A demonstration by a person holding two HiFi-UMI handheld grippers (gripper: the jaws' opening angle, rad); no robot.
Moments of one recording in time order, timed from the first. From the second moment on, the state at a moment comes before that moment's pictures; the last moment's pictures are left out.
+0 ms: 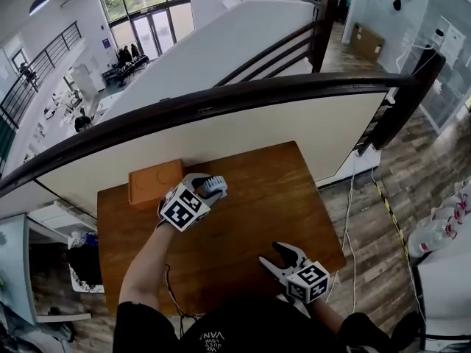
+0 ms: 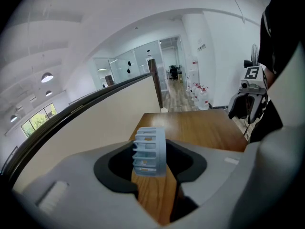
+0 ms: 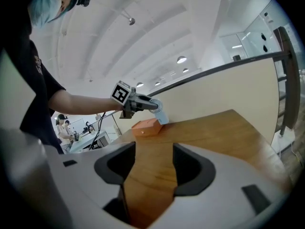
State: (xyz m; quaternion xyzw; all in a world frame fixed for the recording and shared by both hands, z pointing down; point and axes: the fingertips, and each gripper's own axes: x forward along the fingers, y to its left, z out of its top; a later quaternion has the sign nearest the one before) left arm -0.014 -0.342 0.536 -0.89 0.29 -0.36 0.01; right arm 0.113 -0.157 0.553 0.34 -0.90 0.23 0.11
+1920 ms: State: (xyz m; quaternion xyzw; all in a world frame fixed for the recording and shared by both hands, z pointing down) left arm 0.019 -0.517 0.625 -0.90 0.28 -0.34 -0.02; right arm 0.141 -0.272 0.626 0.34 -0.87 0.34 0.10
